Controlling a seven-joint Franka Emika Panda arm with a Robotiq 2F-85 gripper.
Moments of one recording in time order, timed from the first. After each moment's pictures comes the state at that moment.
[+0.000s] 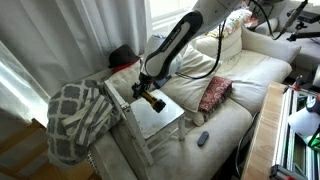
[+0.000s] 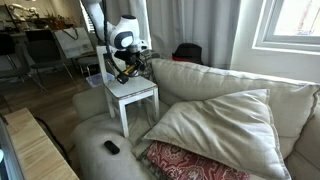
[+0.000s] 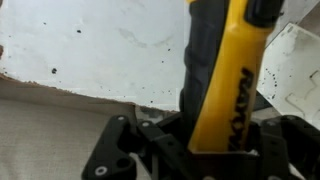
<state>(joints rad) 0.03 0.91 0.29 -1.68 0.16 2.88 -0.18</state>
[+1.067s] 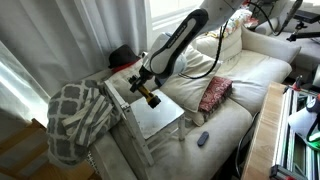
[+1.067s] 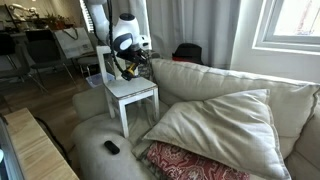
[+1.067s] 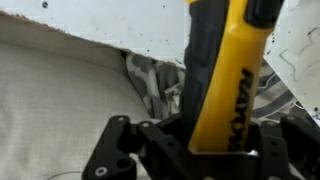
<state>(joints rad) -0.15 0.94 0.48 -1.76 0.11 3.15 -0.33</state>
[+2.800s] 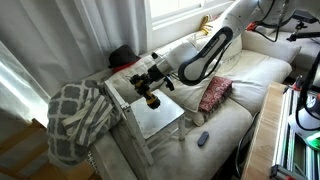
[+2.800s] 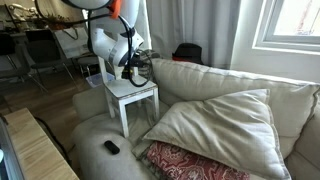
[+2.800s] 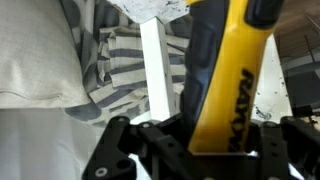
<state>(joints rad) -0.67 1.29 0.91 -1.92 -0.71 3.36 -0.50</state>
